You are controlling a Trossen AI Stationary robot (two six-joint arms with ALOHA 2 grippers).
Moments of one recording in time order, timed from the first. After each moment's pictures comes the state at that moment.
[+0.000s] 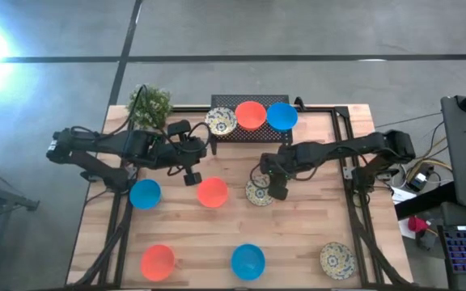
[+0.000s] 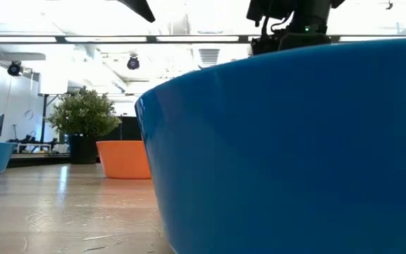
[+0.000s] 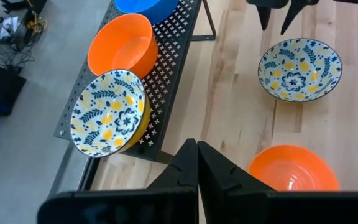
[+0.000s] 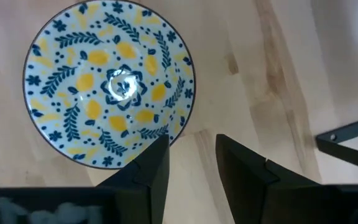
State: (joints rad) left arm -0.14 1.32 1.47 -1.00 -0.53 -0.09; right arm 0.02 1.59 1.17 -0.88 0.11 0.32
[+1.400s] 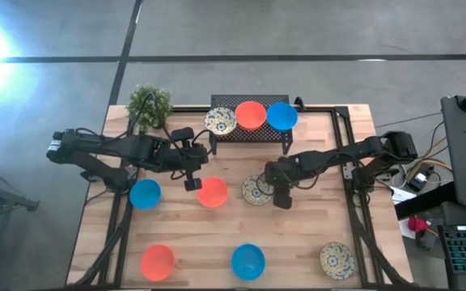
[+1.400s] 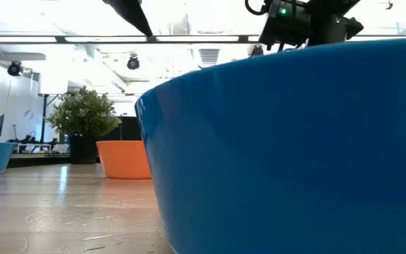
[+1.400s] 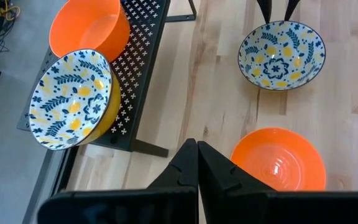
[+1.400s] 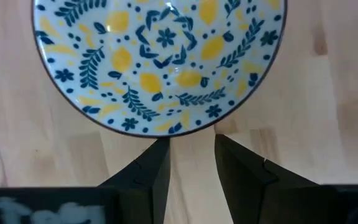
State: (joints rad) left arm -0.14 1.32 1.38 -0.96 -0.46 -0.10; right arm 0.04 1.57 0.93 -0.60 -0.04 0.27
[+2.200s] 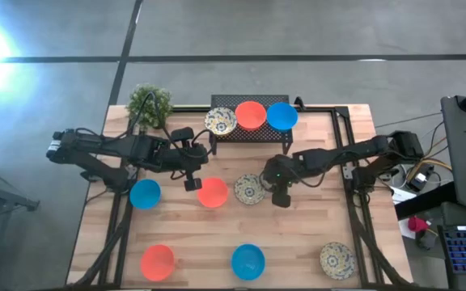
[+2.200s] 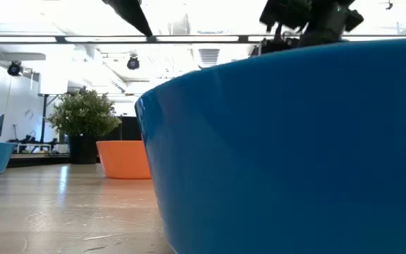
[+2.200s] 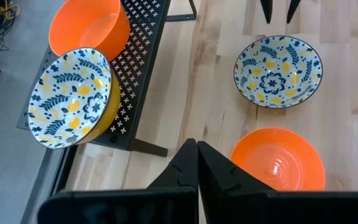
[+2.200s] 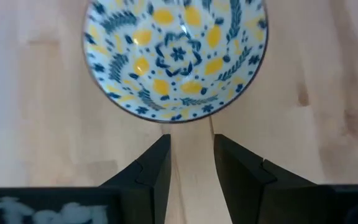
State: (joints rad) left arm -0.14 1.32 1.37 -0.96 -0.46 -0.11; right arm 0.04 1.51 0.94 -0.53 -0.03 0.22
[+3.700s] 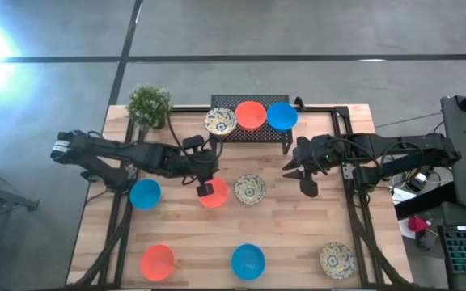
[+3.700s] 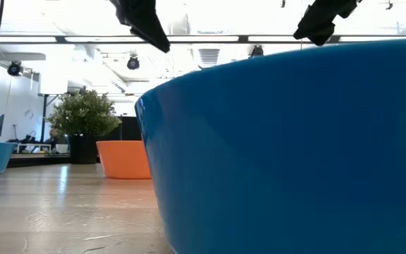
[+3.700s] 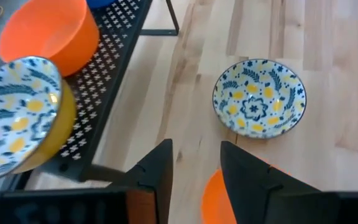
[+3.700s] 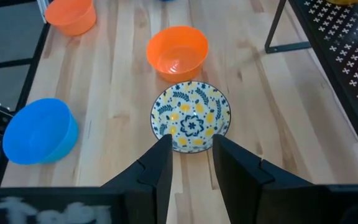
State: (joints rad) left arm -0.14 1.37 1.25 -0.70 -0.42 -0.15; right arm 0.04 1.04 0.97 -0.65 -0.03 0.21
